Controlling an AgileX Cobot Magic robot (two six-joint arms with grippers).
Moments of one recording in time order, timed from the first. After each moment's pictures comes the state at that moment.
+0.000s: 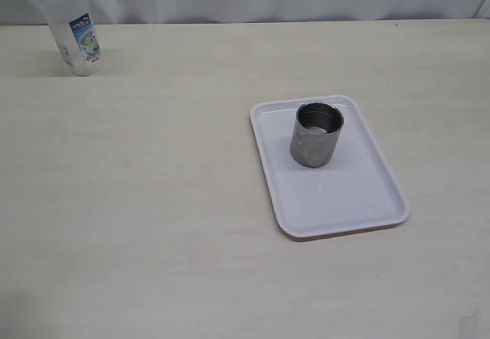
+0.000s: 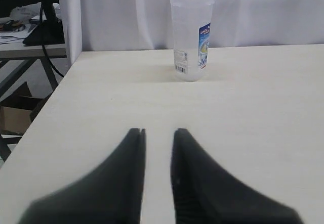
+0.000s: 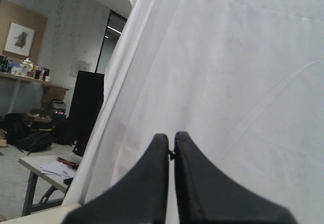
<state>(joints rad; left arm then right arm) 0.04 0.00 0.00 0.10 0.32 -0.03 0.02 0.55 -0.58 -1.13 -0.71 1.03</state>
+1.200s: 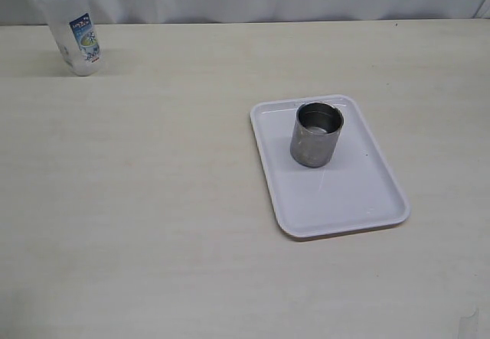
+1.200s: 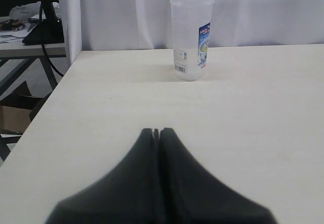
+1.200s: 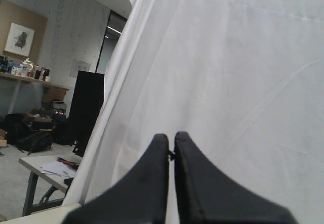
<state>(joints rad) 0.04 0.00 0.00 0.10 0.32 -0.03 0.02 0.55 -0.58 -1.13 -0.71 1.04</state>
